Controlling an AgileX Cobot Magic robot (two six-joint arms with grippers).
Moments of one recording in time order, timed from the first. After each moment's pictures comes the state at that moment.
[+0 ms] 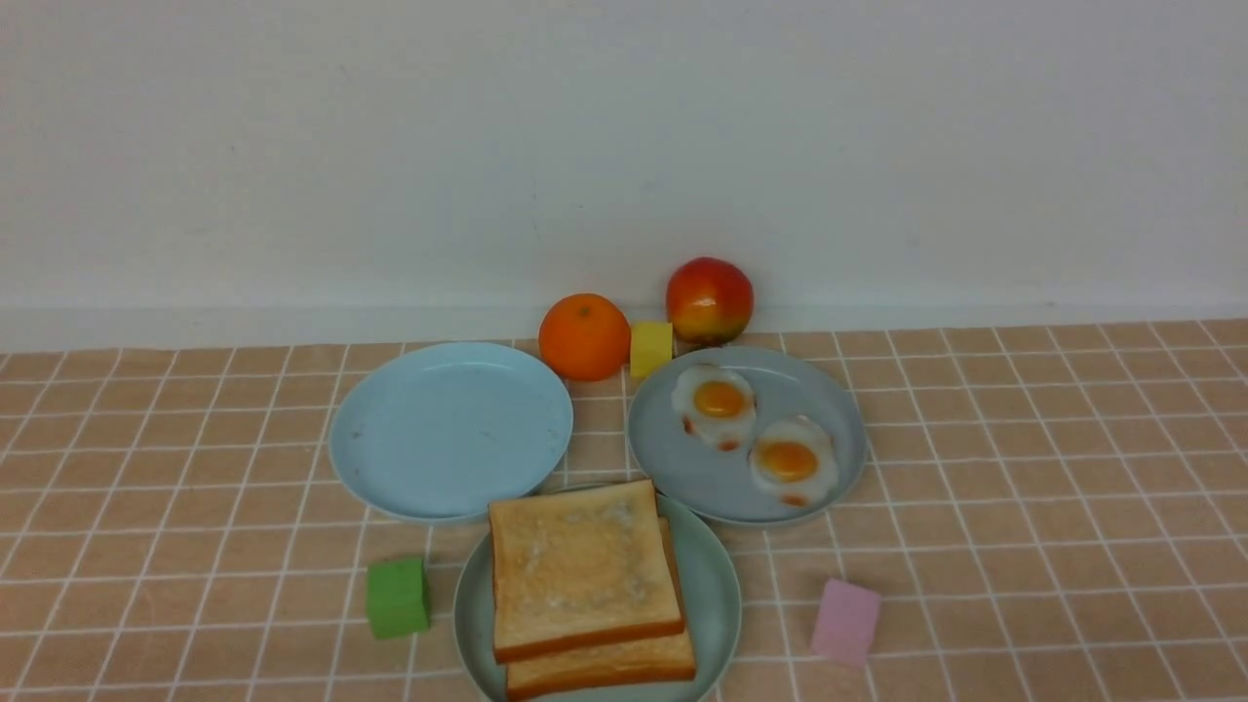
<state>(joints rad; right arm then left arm) 0.52 -0.01 -0.27 0.20 0.57 -0.03 -0.15 -0.01 0.03 -0.04 0.38 -0.14</state>
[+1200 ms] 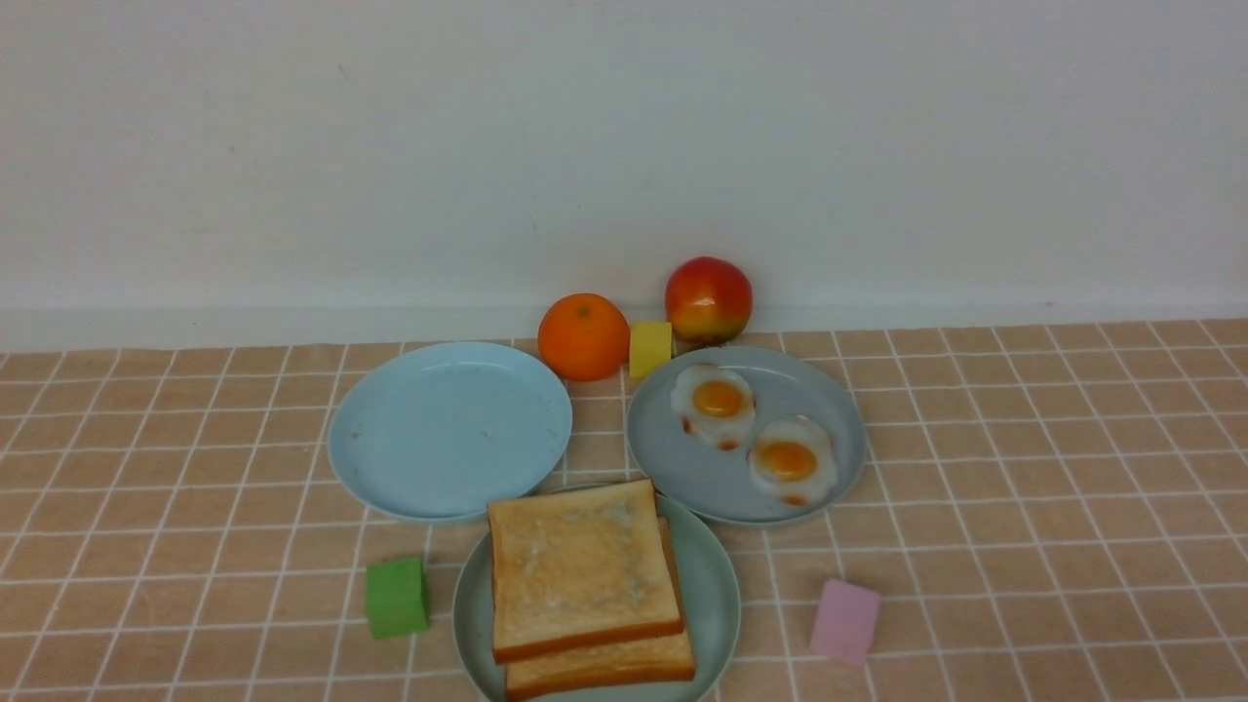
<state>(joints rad) 0.40 -0.01 -0.27 0.20 0.57 -0.03 -0.05 -0.01 0.03 -0.01 0.37 -0.14</state>
